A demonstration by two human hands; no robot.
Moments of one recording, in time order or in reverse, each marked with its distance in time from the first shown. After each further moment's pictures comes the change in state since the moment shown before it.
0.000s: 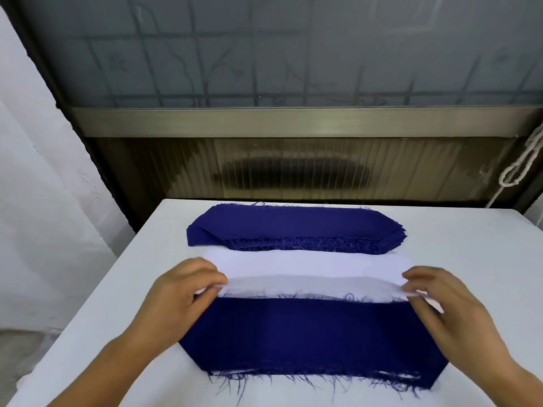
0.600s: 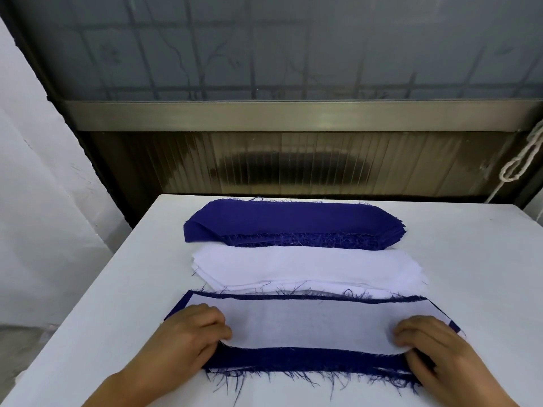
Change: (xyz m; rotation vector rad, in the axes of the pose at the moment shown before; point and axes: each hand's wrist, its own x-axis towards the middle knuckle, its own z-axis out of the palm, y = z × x) left_hand -0.045 -0.001 0.023 0.090 -0.331 0.153; right_hand -0.053 0.019 0.026 -0.012 -0.065 -0.197
